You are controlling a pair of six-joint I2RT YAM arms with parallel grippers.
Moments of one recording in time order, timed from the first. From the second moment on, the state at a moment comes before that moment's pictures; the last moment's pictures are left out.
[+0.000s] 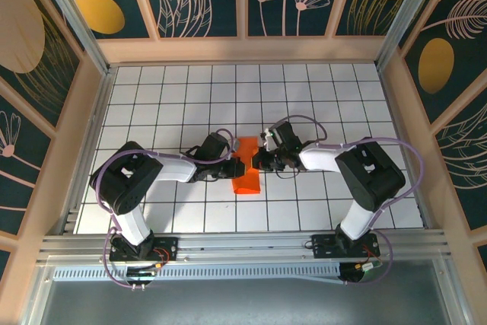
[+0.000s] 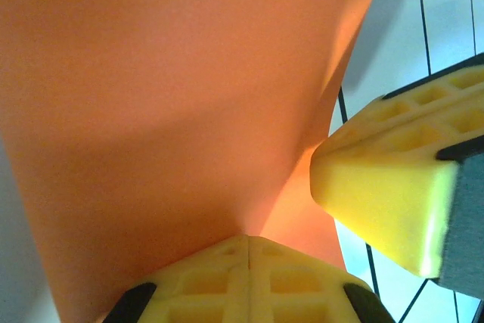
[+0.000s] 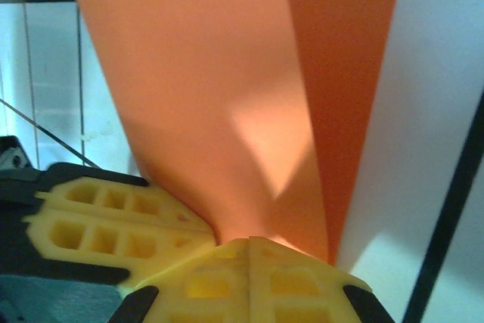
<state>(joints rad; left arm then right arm) -0.71 1.76 0.71 0.20 0.41 -0.69 0.63 1.70 0.77 0.00 -0.48 0.65</state>
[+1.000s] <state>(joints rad) -0.73 1.72 0.62 0.29 0.41 -0.73 0.62 1.90 0.94 0.04 -0.52 0.64</state>
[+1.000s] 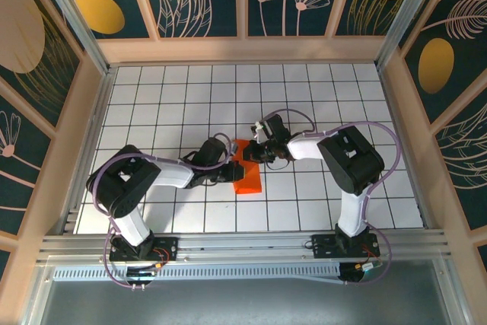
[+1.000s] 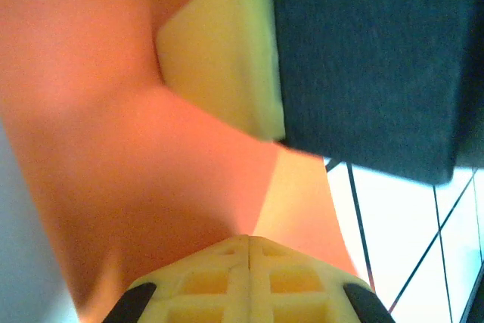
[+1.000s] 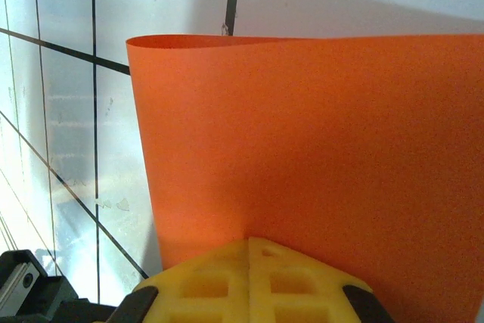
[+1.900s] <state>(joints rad) -0.81 1.48 0.35 0.34 0.38 -0.88 0.62 1.91 0.95 0.02 -0.52 0.61</state>
